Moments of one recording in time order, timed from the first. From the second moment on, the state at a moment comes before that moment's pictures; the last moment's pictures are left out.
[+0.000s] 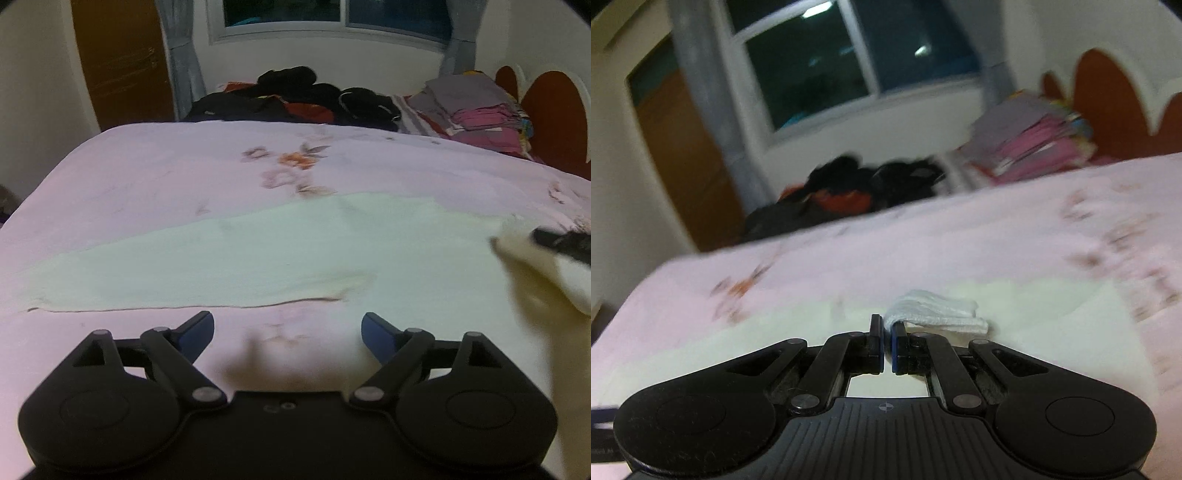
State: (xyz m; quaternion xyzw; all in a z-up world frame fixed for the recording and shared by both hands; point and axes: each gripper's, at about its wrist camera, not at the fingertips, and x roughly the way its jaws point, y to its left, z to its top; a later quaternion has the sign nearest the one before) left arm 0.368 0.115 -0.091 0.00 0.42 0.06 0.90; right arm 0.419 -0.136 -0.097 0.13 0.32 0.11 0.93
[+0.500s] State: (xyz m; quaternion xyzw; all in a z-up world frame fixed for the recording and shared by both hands) left arm 0.396 0.088 -0.110 -0.06 0.45 -0.05 0.89; right arm 0.397 -0.127 -0.112 0.06 0.33 0.11 0.94
